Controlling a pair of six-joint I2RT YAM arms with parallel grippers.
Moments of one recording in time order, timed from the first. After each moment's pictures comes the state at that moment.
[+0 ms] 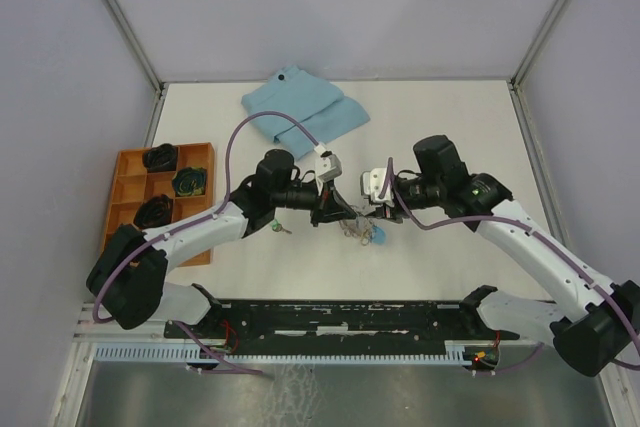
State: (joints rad) left arm -0.70 1.37 0.77 0.28 0.84 -0.04; right arm 0.60 1.10 1.01 -0.62 -0.69 -0.82
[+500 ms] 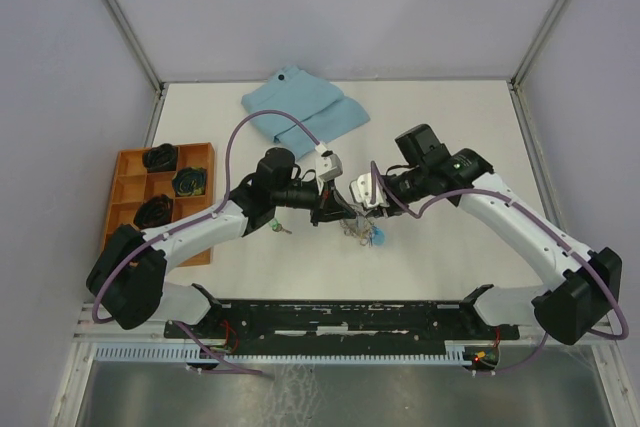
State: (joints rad) left arm -0.70 1.37 0.79 0.23 0.84 -0.01; right arm 0.60 1.29 1.20 -0.90 -0.73 -1.17
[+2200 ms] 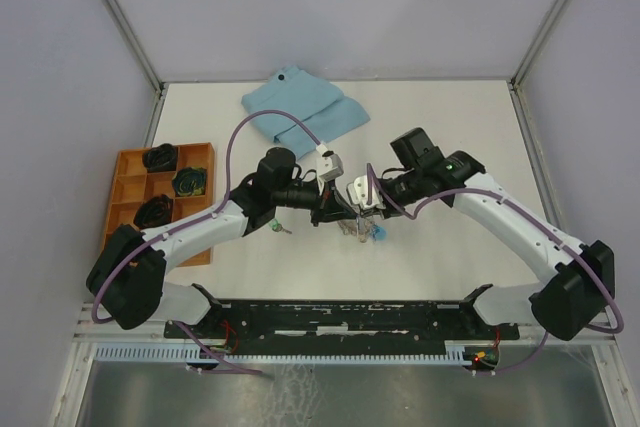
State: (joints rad) left arm -0.70 1.37 0.80 0.22 0.84 -0.01; right arm 0.61 1.33 1.18 -0.89 -0.75 -1.18
